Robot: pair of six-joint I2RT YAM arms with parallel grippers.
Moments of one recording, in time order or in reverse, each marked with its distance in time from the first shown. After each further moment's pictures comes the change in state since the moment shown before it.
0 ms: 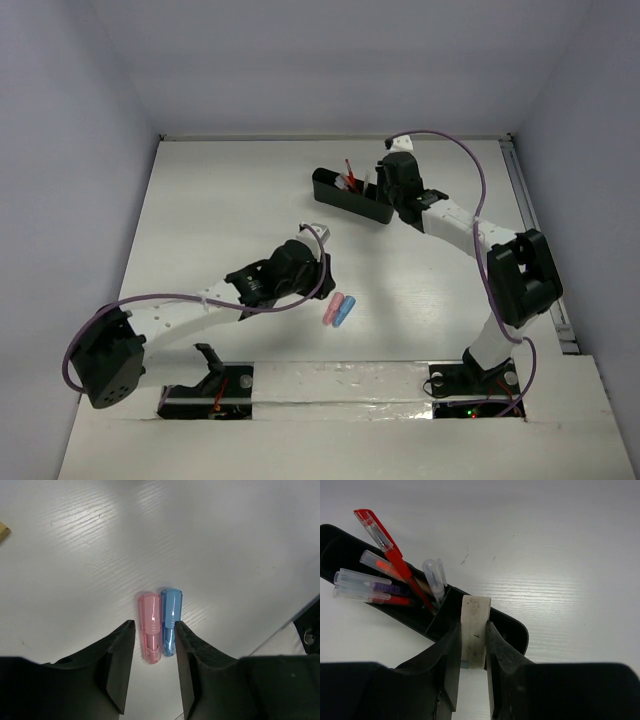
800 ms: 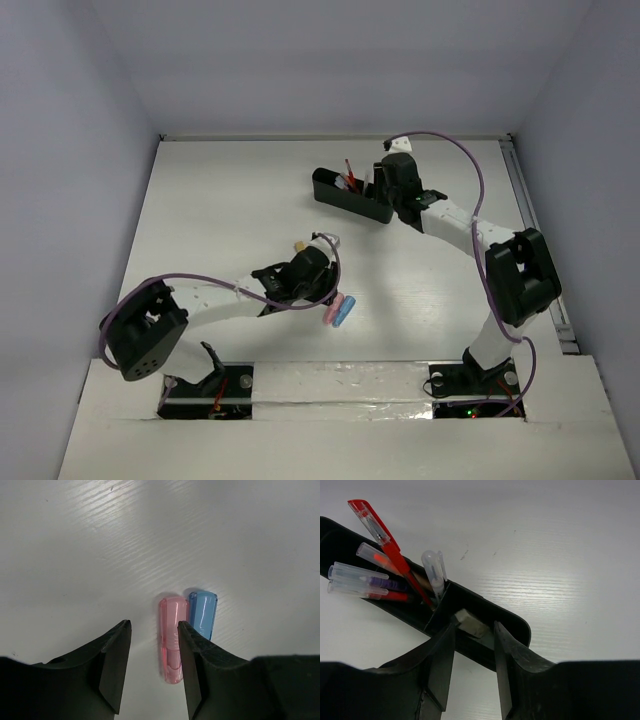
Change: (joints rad) left arm -0.039 0.225 -0.001 0.082 -0.075 0.013; right arm 0.000 0.010 -0.002 -0.008 -0.005 -0.004
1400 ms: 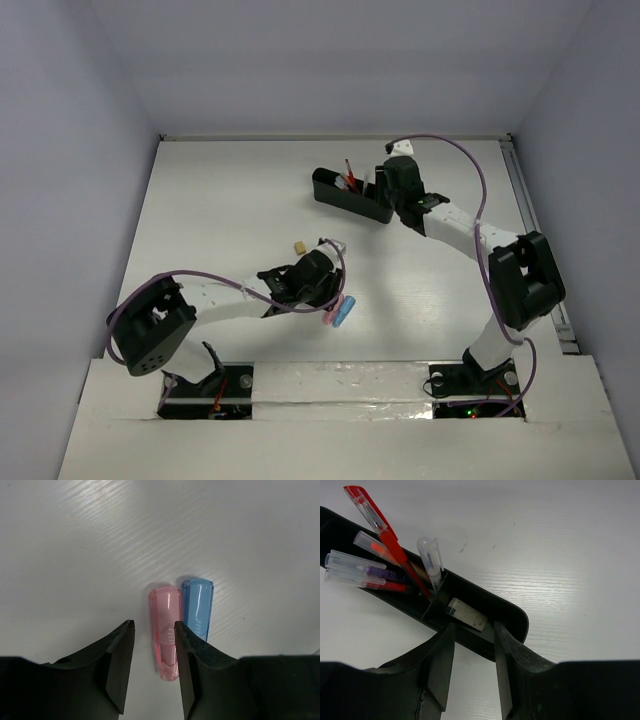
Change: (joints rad) left arm -0.019 0.042 0.000 0.004 0.031 0.031; right arm 0.000 -0.029 -0.037 0.002 -0.006 0.005
